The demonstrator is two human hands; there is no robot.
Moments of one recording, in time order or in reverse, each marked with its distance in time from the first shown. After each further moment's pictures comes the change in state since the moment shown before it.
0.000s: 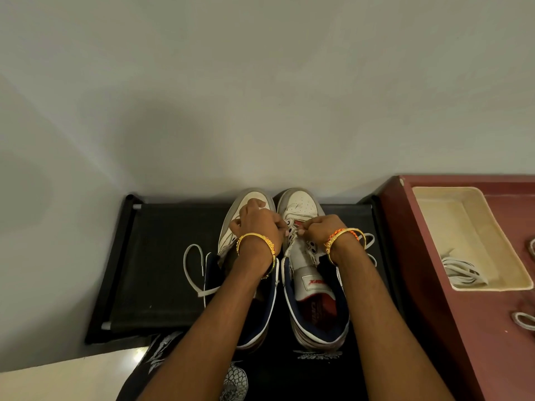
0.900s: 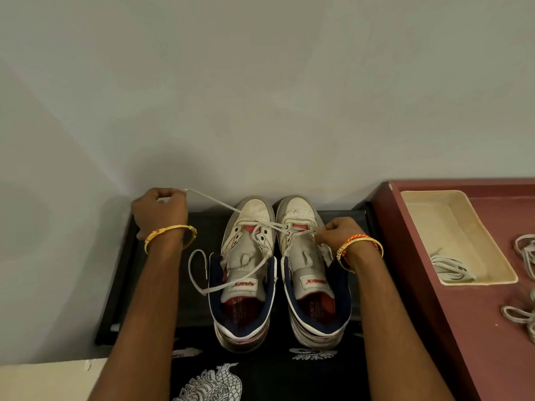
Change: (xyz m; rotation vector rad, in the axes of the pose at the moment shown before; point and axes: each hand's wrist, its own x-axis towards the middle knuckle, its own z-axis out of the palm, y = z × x) left_hand 0.000 -0.068 -0.097 -0.634 0.625 -0.365; right_hand -0.017 0.021 -0.026 0.024 0.133 -0.039
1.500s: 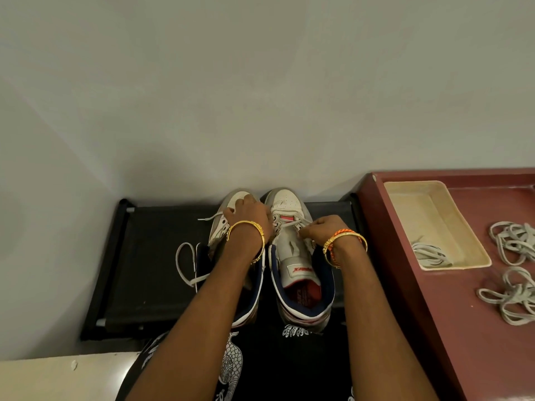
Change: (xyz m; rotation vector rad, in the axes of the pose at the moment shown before) left_hand -0.075 -0.001 0.099 0.996 -0.686 0.585; right_hand -0.019 0.000 0.000 0.070 -0.072 0.070
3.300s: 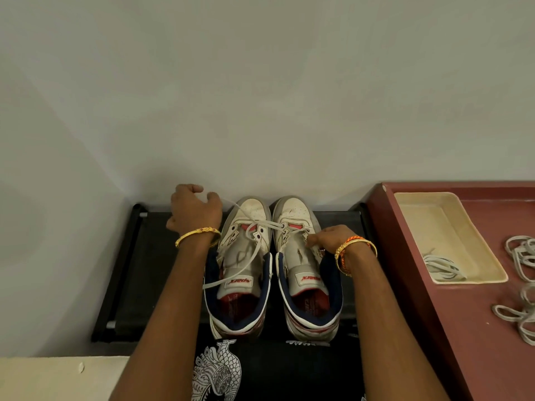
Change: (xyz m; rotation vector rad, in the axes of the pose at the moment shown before) left_hand -0.022 -0.067 -0.042 -0.837 0.602 -0.480; right_hand 0.005 -0.003 -0.002 0.022 -0.091 0.037
